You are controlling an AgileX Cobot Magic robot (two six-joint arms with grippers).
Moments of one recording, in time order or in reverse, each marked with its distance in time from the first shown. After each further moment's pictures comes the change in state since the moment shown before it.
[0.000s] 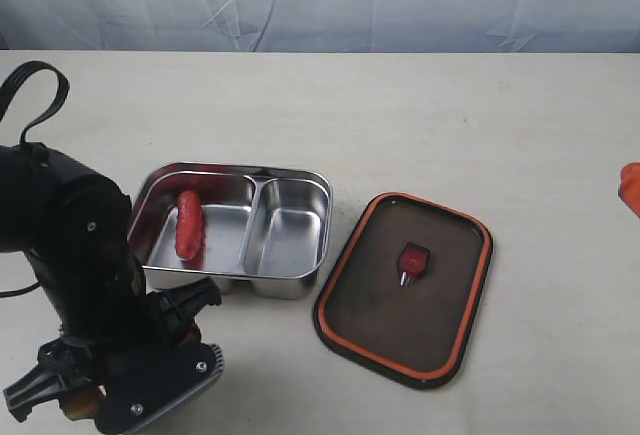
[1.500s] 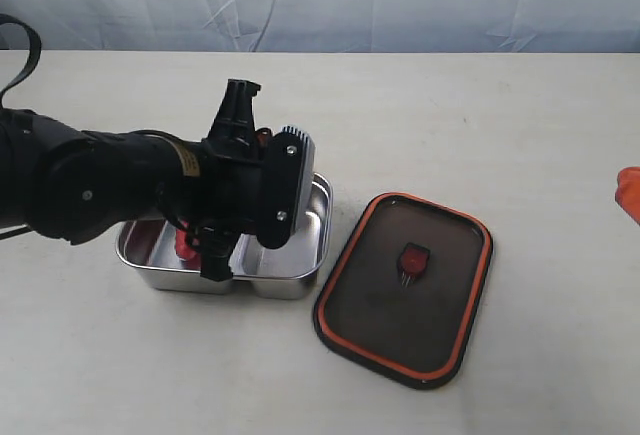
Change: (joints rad) left arm -0.039 -0.065 -0.068 -0.050 -0.819 -0.492; right arm 0.000 0.000 0.000 0.004 0.014 0.000
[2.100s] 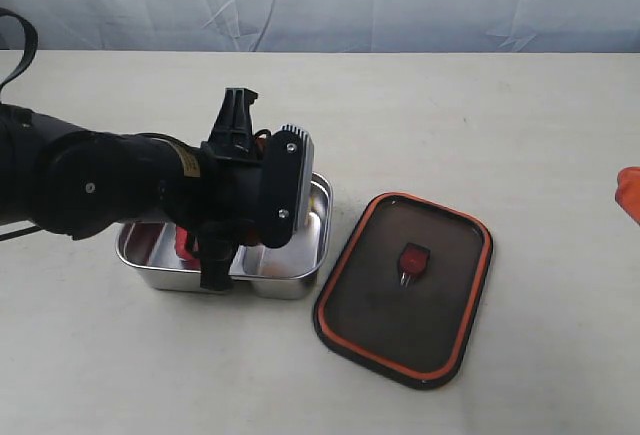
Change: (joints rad) left arm 0.000 0.002 -0.009 -0.070 0.064 -0.002; right arm 0.000 0.000 0.000 0.000 0.000 0.000
